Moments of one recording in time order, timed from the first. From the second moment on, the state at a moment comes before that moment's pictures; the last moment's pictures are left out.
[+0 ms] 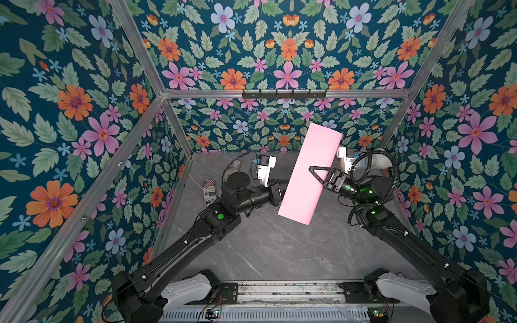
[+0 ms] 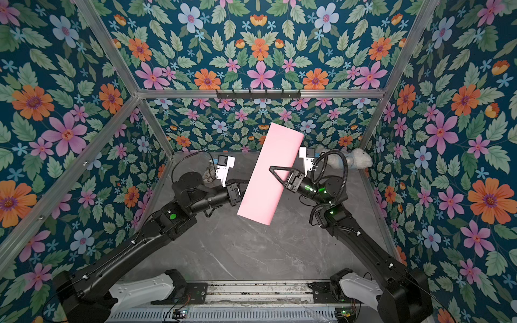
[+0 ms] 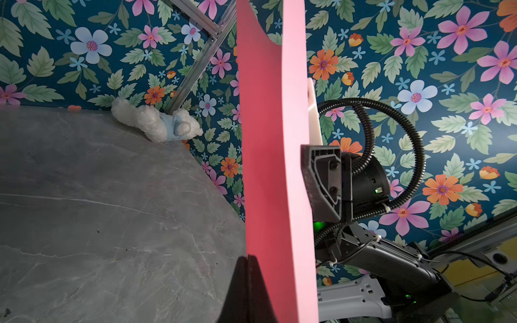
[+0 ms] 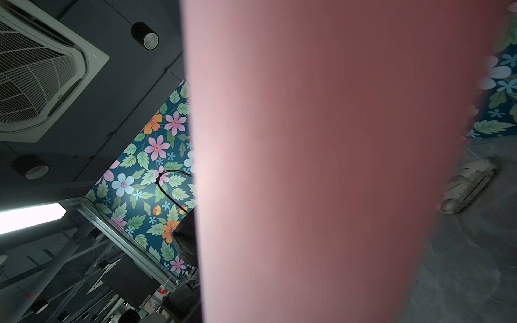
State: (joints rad) left arm -0.79 1.10 1.08 -0.02 0.39 -0.71; right arm 0.49 1.12 0.85 0.67 -0.69 1.16
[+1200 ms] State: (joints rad) left arm -0.79 1.09 1.09 -0.03 0.38 -0.70; right arm 0.46 1.14 0.82 0.81 -0.78 1.24
